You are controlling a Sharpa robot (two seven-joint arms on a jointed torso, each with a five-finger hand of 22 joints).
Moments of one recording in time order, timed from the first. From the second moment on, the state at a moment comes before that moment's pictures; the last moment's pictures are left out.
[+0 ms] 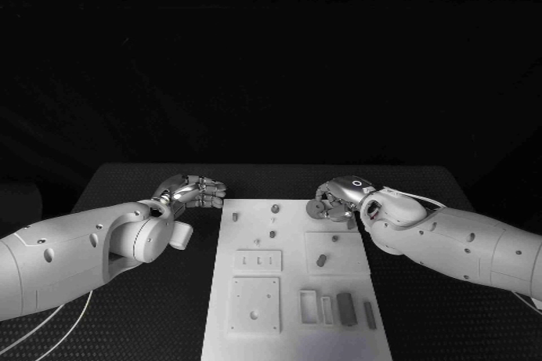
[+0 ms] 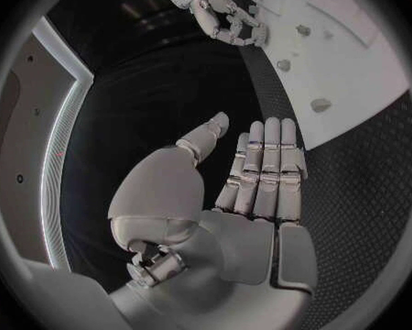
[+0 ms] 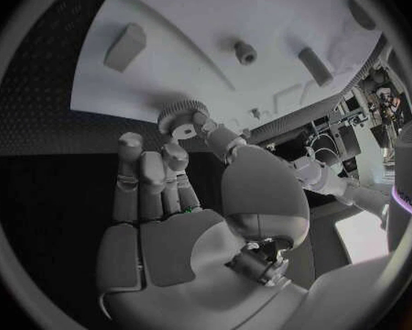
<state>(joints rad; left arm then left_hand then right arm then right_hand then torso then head) 1.31 -0.76 -0.22 1.33 -0.08 -0.34 0.22 1.10 -0.06 0.49 -0.29 0.05 0.79 0.18 0.47 0.33 1.12 0.12 0.18 0.18 1.00 0.10 0.30 0.74 0.03 0.92 0.00 0.19 0.77 1.16 -0.71 -0.06 1.20 -1.68 -0.37 -0.10 1.02 -0.08 0.66 -0.27 0.05 0.87 0.12 0.33 0.52 1.07 0.02 1.18 1.16 1.14 -0.09 1.53 0.95 0.24 1.05 -0.01 1.04 1.31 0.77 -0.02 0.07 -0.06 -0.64</state>
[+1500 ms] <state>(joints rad) 1.31 -0.75 -0.22 1.34 -0.08 -0.35 0.22 1.10 -0.06 0.49 -0.29 0.05 0.79 0.18 0.47 0.33 1.12 0.12 0.18 0.18 1.00 0.10 0.30 0.74 0.03 0.92 0.00 0.18 0.77 1.14 -0.54 -0.09 1.26 -1.90 -0.41 -0.23 1.02 -0.12 0.67 -0.25 0.05 0.88 0.11 0.32 0.53 1.08 0.01 1.18 1.14 1.15 -0.10 1.54 0.93 0.24 1.06 -0.01 1.04 1.31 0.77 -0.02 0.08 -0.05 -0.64</state>
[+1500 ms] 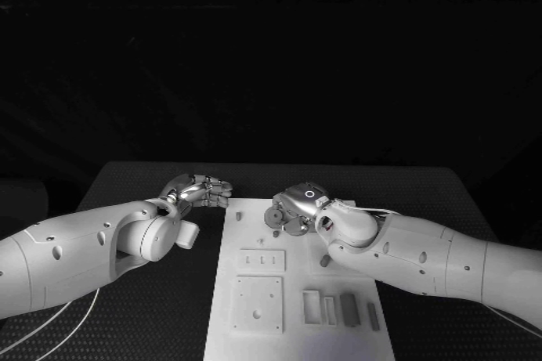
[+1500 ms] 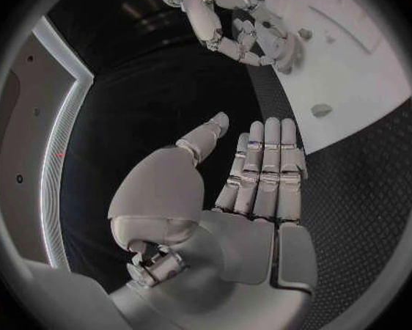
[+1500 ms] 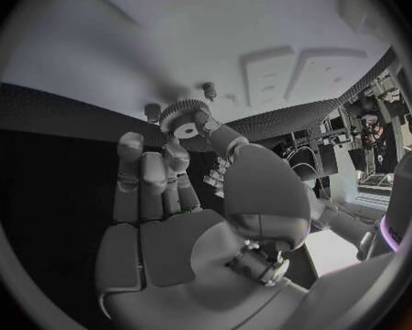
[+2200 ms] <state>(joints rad) 1.31 -0.75 -0.22 1.34 -0.08 -0.35 0.21 1.10 -0.06 0.49 -0.29 0.05 0.79 0.18 0.47 0.33 1.12 0.12 0.18 0.18 1.00 0.10 0.30 0.74 0.03 0.92 0.00 0.18 0.77 1.14 -0.50 -0.10 1.21 -1.91 -0.41 -0.23 1.02 -0.12 0.67 -0.24 0.05 0.88 0.11 0.32 0.53 1.08 0.01 1.18 1.14 1.16 -0.10 1.54 0.93 0.24 1.06 -0.01 1.04 1.31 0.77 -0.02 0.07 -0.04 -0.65</state>
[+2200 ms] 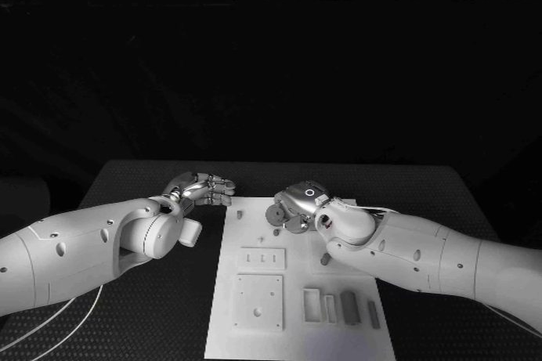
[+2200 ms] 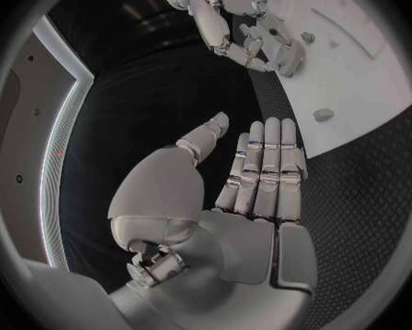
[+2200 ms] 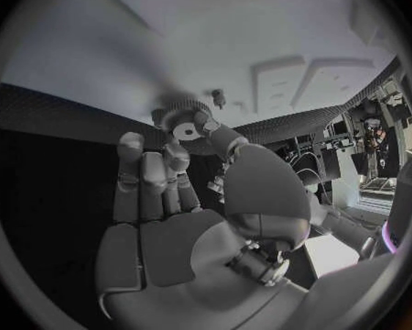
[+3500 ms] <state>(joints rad) 1.32 -0.75 -0.22 1.35 -0.08 -0.35 0.21 1.10 -0.06 0.49 -0.29 0.05 0.78 0.19 0.46 0.33 1.12 0.12 0.17 0.18 1.00 0.10 0.30 0.74 0.03 0.92 0.00 0.18 0.77 1.14 -0.49 -0.11 1.19 -1.90 -0.38 -0.25 1.05 -0.19 0.68 -0.21 0.05 0.85 0.15 0.24 0.49 1.07 0.02 1.18 1.11 1.12 -0.06 1.54 0.90 0.24 1.05 -0.01 1.03 1.31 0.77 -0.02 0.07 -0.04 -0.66</state>
